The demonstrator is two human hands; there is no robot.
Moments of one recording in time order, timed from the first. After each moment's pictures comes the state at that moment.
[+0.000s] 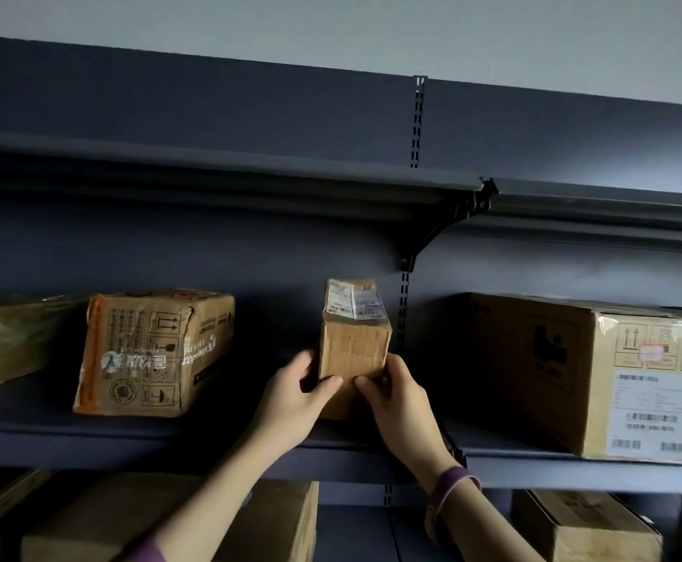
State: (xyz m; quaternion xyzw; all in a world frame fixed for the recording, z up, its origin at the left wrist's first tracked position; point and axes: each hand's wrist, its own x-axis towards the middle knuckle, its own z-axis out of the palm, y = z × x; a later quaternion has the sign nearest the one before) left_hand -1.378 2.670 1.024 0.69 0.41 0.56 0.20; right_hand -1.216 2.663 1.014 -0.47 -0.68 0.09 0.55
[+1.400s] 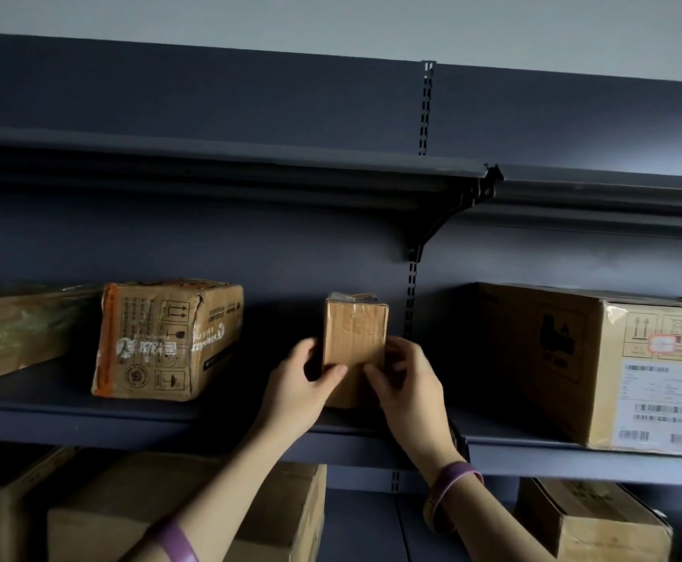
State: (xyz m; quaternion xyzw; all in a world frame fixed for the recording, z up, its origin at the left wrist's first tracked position) left_hand -1.373 2.672 1.016 0.65 0.46 0.57 0.18; right_hand -1.215 2.650 1.014 -0.44 -0.67 0.01 0.60
